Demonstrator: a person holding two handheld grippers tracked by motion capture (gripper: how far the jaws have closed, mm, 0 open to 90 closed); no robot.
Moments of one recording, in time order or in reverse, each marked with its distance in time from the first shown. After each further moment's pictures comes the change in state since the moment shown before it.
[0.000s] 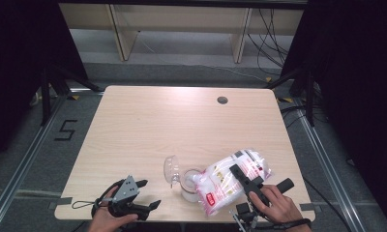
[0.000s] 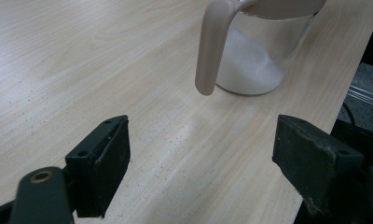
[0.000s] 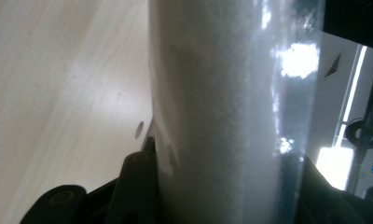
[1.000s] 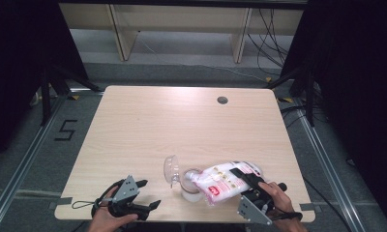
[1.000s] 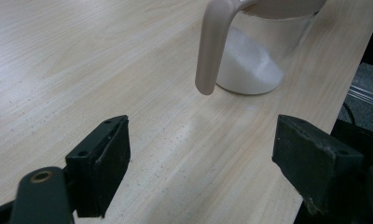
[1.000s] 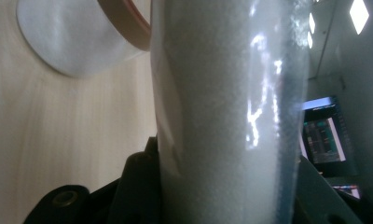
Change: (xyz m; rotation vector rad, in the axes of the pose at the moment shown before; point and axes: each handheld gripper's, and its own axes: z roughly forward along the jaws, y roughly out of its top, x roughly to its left) left arm 0.000 0.000 0.000 0.002 0.002 0.002; right arm 0.014 -0.025 0.011 -0.181 0.199 0.599
